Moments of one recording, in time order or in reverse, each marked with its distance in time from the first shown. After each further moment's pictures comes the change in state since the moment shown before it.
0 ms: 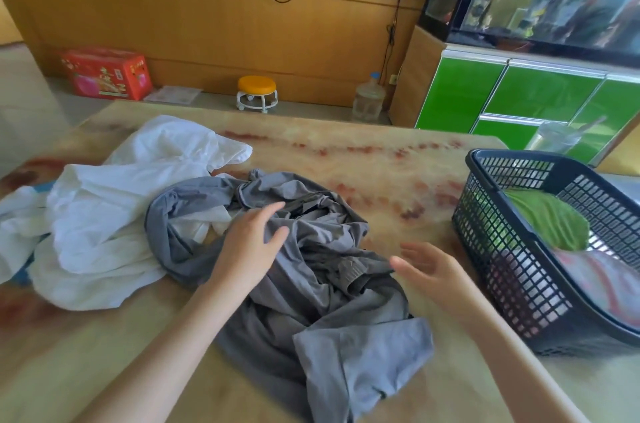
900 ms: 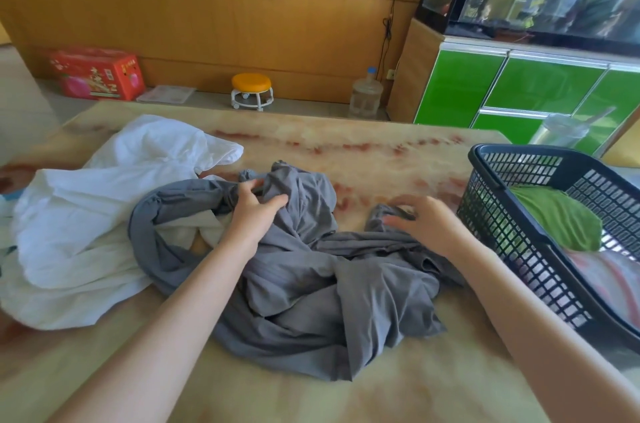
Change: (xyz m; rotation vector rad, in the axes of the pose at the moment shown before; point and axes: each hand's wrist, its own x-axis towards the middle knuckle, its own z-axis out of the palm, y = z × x) left_hand 0.072 0.007 0.025 -0.582 0.083 -0.437; right_hand 0.093 -0.028 -0.023 -0.565 0.049 -0.161
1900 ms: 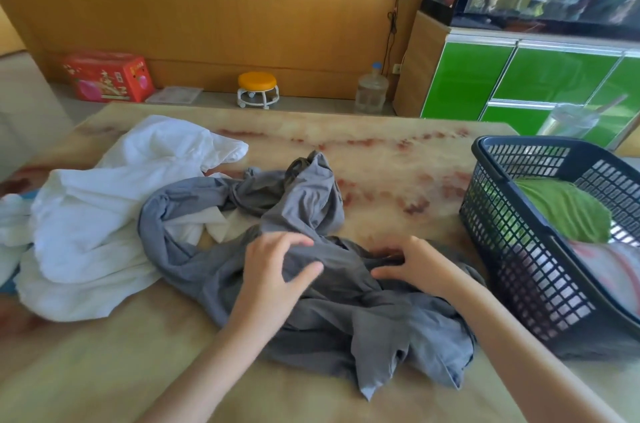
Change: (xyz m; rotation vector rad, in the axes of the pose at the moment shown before) left_hand -0.096 -0.044 -0.006 0.436 -0.078 0.632; right_hand -0.040 0.003 0.038 0.160 -0.292 -0.124
